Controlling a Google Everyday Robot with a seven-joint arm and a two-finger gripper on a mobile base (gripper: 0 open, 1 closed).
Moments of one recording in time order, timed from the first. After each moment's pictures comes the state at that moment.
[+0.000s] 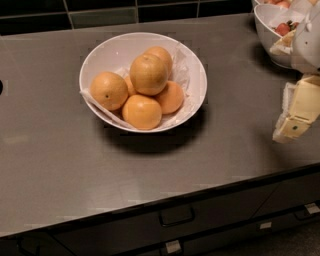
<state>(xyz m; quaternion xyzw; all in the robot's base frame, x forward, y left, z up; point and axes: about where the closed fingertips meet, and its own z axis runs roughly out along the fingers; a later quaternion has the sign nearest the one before) 0.443 -0.210 0.985 -0.61 0.77 -0.04 0.17</state>
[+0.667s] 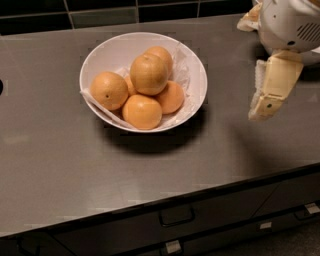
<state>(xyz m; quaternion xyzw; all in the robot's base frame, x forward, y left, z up) 0.464 -0.158 1.015 -0.67 0.71 -0.05 0.20</state>
